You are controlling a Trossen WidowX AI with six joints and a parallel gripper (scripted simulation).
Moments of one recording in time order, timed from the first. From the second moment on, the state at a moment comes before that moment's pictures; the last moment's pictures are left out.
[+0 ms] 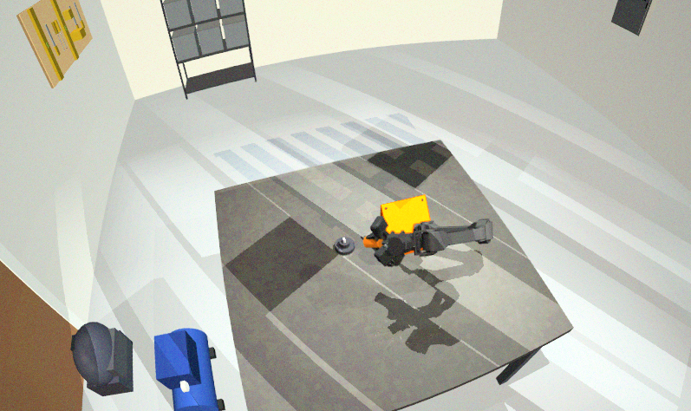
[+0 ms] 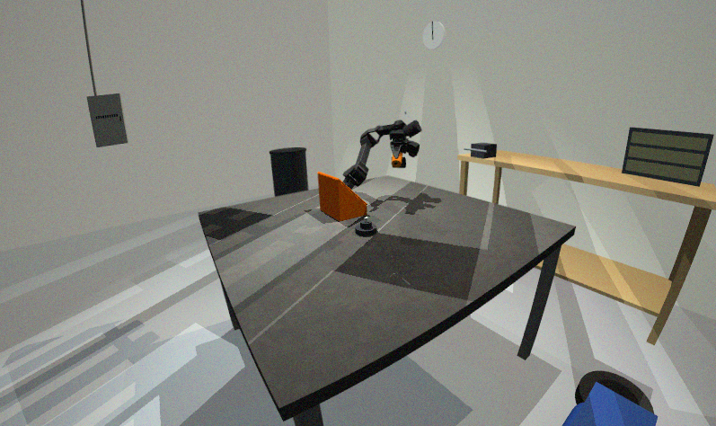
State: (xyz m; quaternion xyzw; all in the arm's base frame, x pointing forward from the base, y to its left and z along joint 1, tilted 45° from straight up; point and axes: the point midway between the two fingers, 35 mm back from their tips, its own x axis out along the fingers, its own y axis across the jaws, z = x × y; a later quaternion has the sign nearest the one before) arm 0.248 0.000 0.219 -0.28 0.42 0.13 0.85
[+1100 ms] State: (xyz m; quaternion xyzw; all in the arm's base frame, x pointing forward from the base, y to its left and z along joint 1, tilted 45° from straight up) arm 0.255 0.029 0.173 -0.15 0.48 0.37 0.78
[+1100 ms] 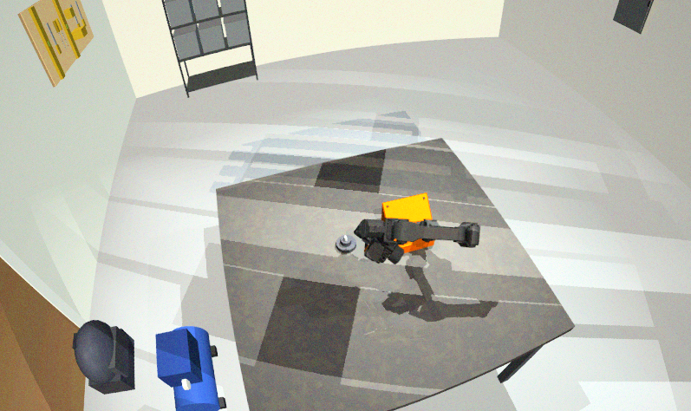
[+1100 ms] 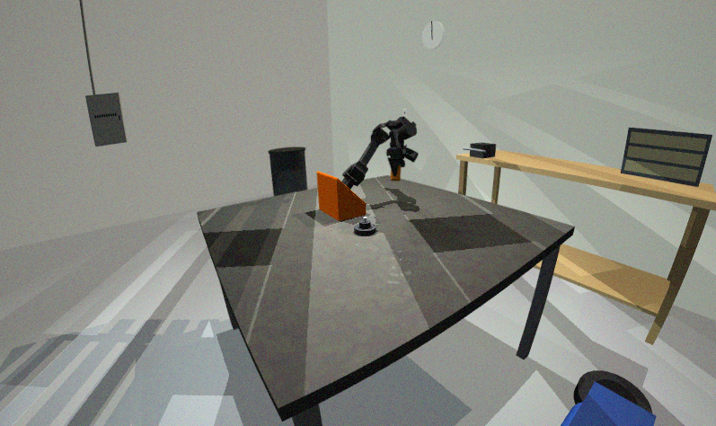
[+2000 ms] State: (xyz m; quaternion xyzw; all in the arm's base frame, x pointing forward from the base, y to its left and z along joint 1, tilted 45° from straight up) arm 0.266 0.057 0.133 -0.06 0.50 0.52 0.69
